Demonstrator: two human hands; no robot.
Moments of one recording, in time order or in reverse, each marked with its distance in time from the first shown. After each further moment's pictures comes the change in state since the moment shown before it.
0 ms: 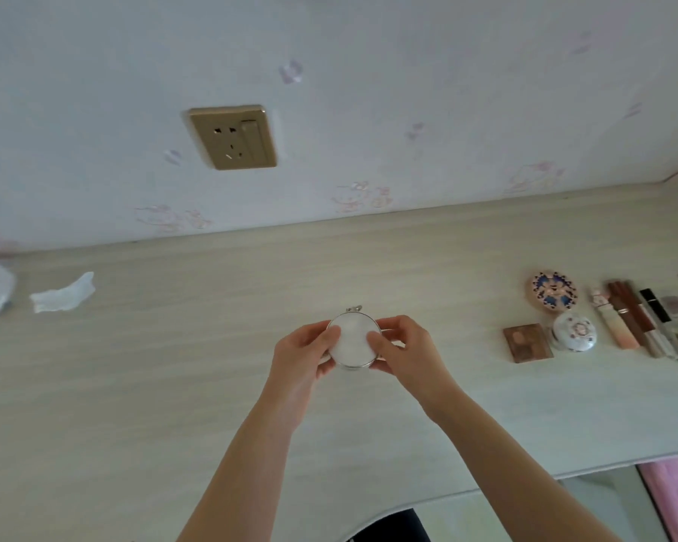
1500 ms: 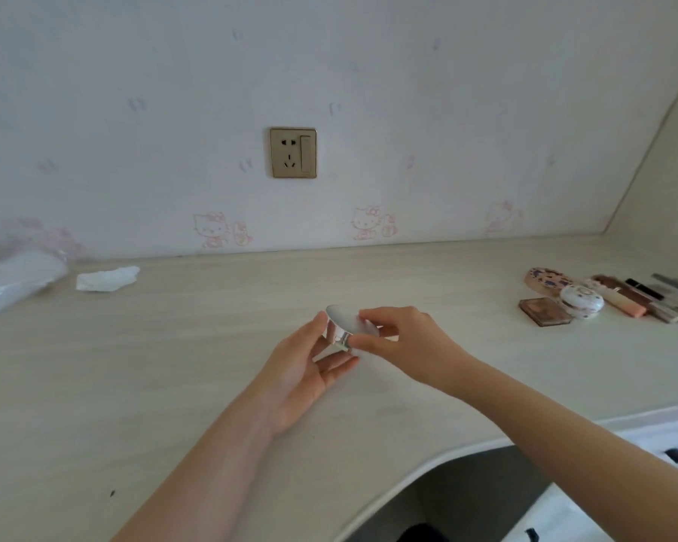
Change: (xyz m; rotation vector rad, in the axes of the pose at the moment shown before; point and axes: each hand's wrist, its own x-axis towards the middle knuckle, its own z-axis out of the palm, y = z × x) left_hand -0.036 -0.093 -0.089 -0.257 -0.497 0.275; right_hand -0.068 0.077 0.050 -0.681 0.004 -0.718
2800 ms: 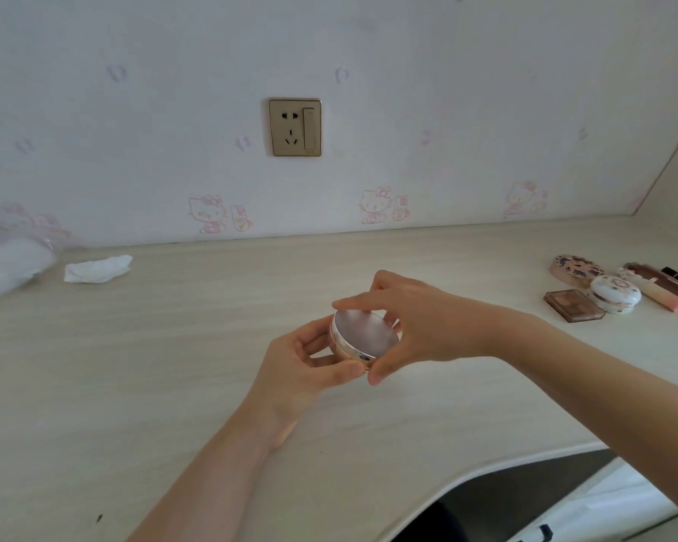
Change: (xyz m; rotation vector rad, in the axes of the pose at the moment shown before) left_hand 0.003 -0.001 -0.018 0.464 -0.078 0.264; right_hand 0.034 -0.017 -0.031 -0.341 -0.334 -0.244
